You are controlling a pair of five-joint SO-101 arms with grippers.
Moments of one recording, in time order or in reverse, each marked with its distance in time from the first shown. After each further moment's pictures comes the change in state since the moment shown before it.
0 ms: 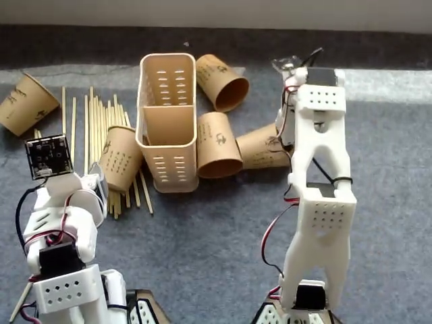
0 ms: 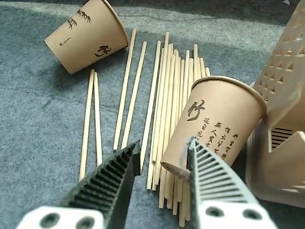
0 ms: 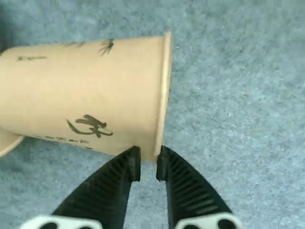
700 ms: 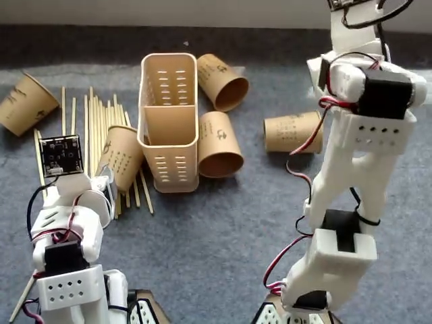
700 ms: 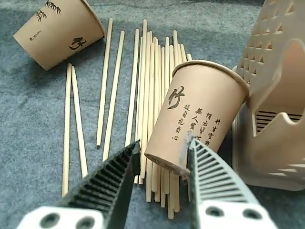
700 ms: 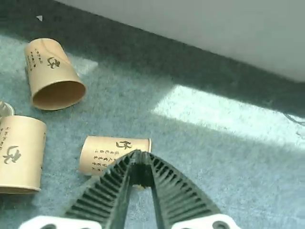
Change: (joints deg) left arm 3.2 0.0 1.2 0.0 0.0; right arm 4.7 -31.6 -18.4 0.3 0.2
